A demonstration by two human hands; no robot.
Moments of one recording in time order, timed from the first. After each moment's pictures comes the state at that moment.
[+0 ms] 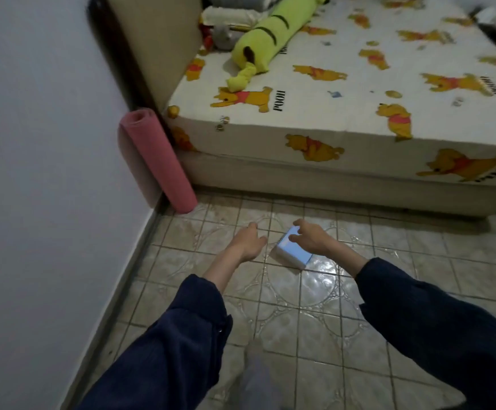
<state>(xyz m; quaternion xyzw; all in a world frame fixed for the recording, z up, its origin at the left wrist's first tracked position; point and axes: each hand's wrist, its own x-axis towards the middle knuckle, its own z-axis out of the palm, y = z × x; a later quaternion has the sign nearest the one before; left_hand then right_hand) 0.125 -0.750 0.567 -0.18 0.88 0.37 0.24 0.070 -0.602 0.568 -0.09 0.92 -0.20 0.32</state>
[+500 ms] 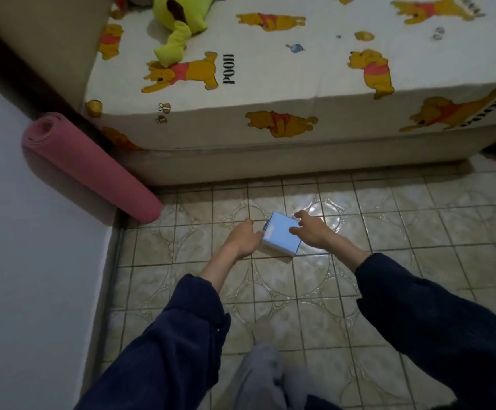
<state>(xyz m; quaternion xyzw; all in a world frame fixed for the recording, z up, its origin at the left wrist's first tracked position) -0.039 -0.737 0.485 -0.13 0.87 0.35 0.32 -0.063 -0.578 0.488 0.05 0.89 -0.28 0.36</state>
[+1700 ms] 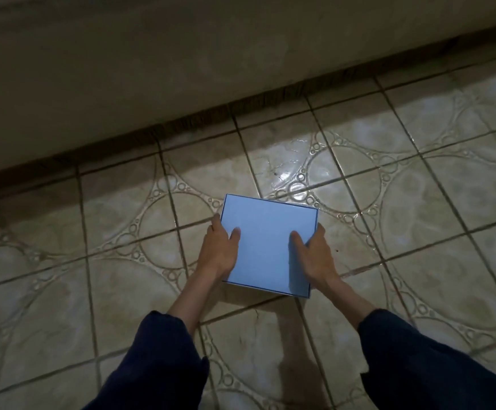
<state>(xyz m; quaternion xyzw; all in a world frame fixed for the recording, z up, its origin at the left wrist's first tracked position) -0.248 -0.667 -0.144 -0.13 0.87 0.38 0.29 -0.200 -0.502 -0.153 0.35 0.78 -0.49 0.16</state>
